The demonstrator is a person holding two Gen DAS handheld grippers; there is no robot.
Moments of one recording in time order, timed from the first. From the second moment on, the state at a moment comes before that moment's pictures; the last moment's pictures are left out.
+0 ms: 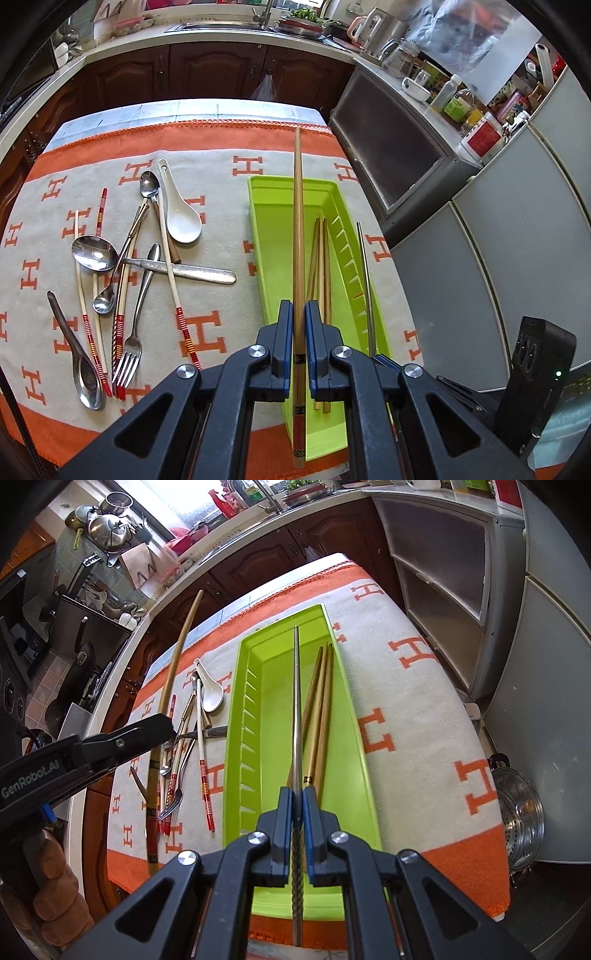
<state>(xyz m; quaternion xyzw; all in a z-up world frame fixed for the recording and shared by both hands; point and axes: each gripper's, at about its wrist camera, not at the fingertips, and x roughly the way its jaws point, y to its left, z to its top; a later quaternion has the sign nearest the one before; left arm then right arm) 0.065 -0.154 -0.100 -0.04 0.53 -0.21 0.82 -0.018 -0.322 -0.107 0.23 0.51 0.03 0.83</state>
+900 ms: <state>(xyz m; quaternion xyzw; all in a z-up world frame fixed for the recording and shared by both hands) 0.080 -0.177 -0.161 -0.03 0.59 -0.22 0.78 0.034 -0.321 -0.133 0.19 0.56 0.01 0.80</state>
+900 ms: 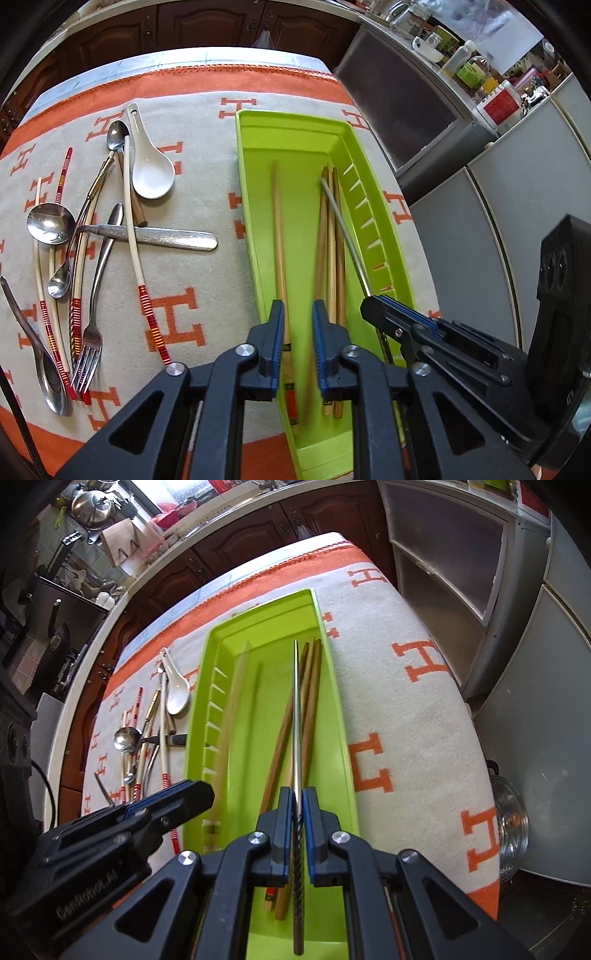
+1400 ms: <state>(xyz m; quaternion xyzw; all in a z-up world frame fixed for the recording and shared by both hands) 0.054 -0.132 -0.104 0.04 0.49 -0.21 0.84 0.014 -0.307 -0.112 0.19 0.55 0.03 0.82</state>
